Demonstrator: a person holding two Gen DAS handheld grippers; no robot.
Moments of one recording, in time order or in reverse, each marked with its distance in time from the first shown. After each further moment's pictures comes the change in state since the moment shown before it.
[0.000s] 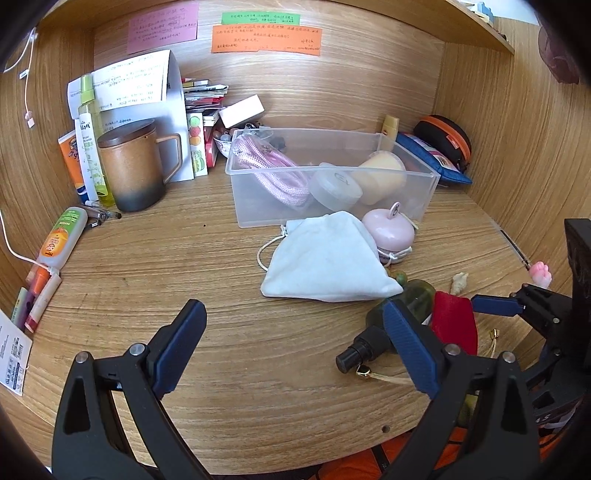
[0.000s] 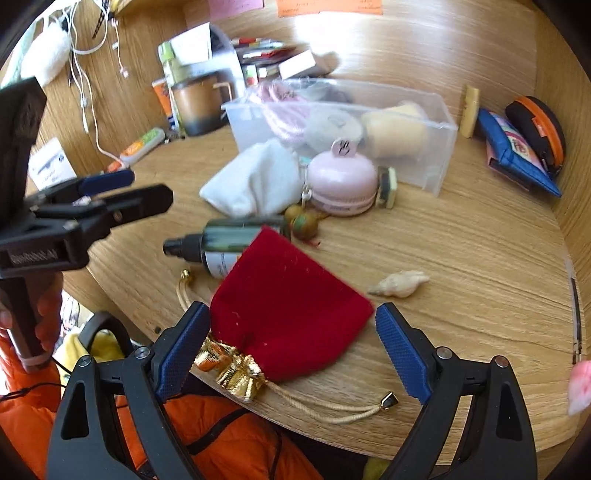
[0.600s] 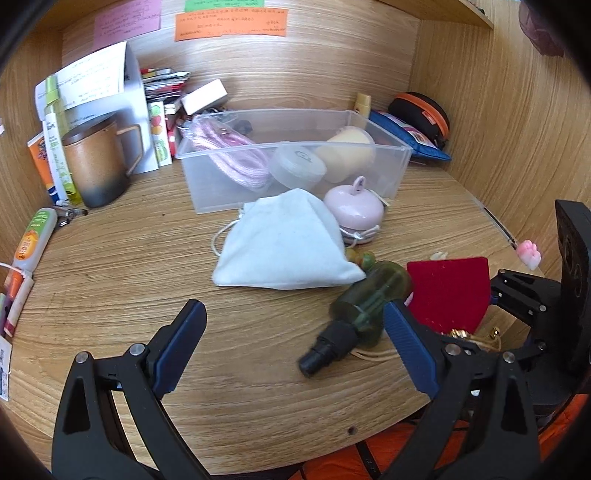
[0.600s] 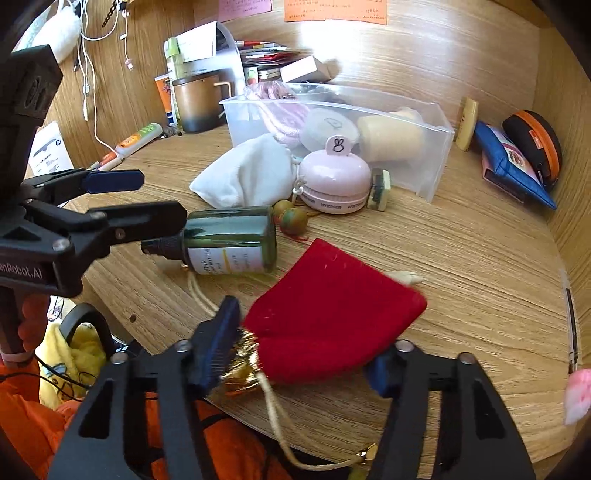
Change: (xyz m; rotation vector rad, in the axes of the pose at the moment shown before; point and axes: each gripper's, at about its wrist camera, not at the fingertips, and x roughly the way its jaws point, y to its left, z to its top) left arm 0.016 -0.031 -0.005 0.052 0.056 -0.076; right arm 0.003 -0.005 -0.011 -0.053 -0.056 -0.042
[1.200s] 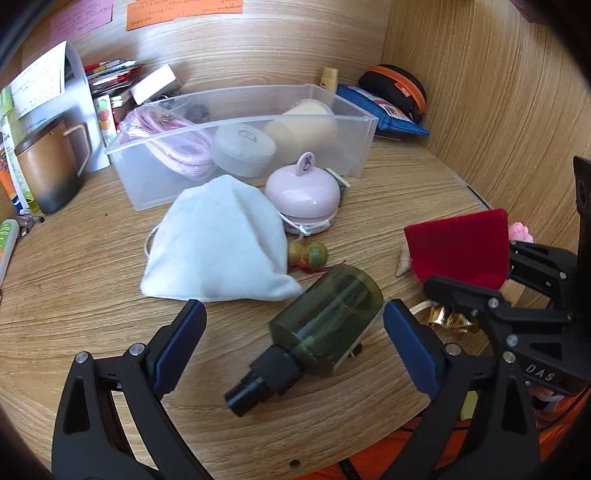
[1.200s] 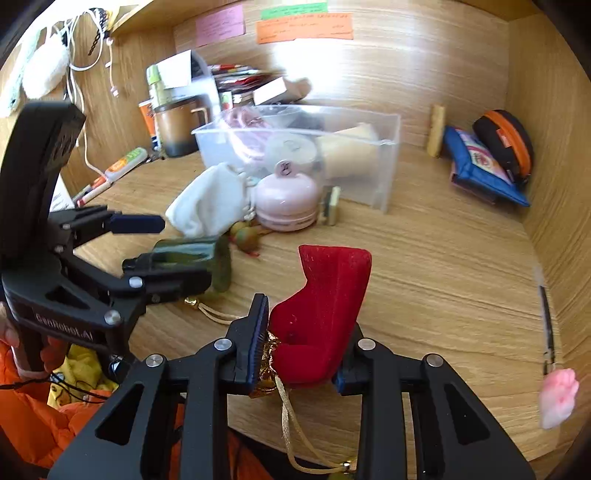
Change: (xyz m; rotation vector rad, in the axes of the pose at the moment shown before) left arm 0.033 -0.035 0.008 0.051 0.075 -0.064; right arm -0.025 -0.034 0.003 0.047 -0.060 -0.024
